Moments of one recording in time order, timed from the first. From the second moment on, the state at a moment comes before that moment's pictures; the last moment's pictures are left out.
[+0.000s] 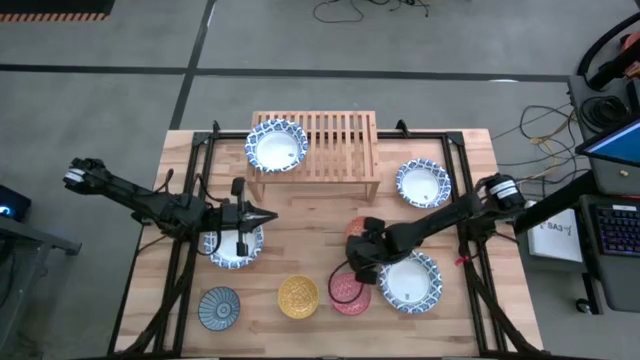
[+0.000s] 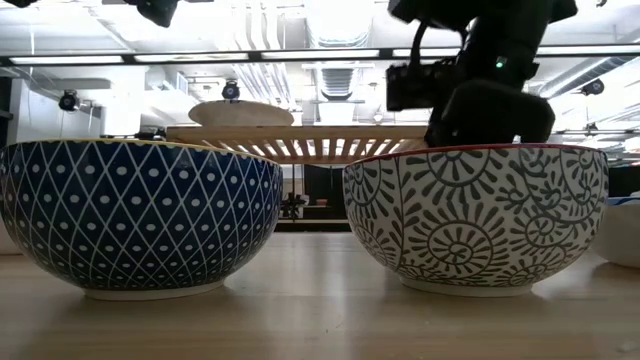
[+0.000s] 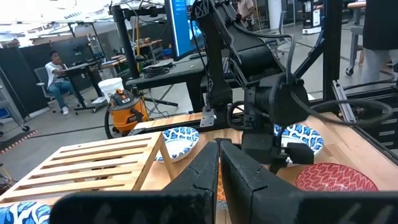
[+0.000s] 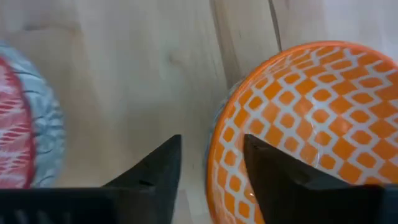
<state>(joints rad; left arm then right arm) -0.35 0.82 0.55 0.25 -0.45 0.19 0.31 1.78 1.11 -0.58 0.24 0.45</state>
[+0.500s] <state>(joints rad) -0.35 0.82 0.55 0.23 -0.45 0.19 0.30 1.78 1.18 -0.65 0.22 0.40</state>
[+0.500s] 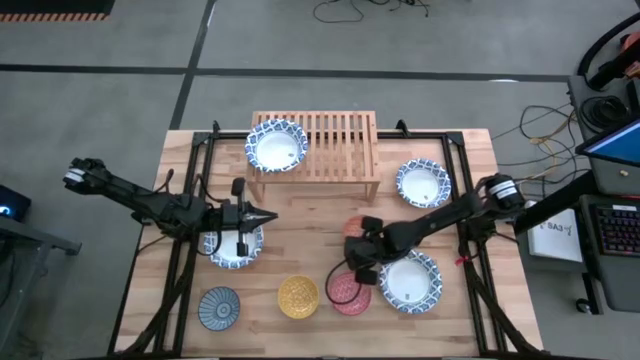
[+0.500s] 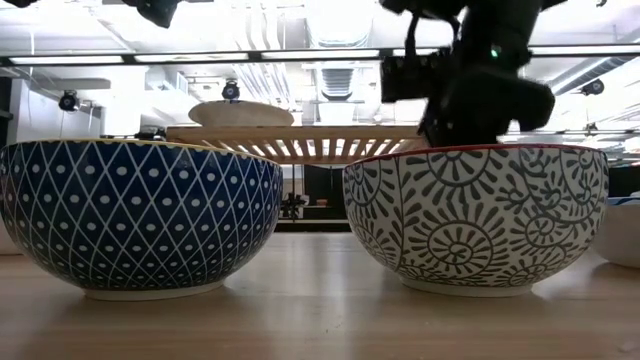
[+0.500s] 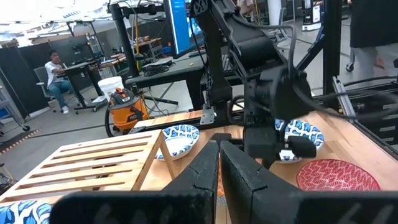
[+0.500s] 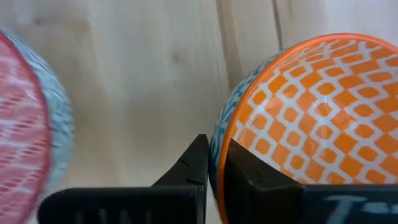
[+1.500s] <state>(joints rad) -0.35 0.63 0.55 0.05 -0.47 0.08 0.14 1.77 1.76 -0.97 0.42 0.00</state>
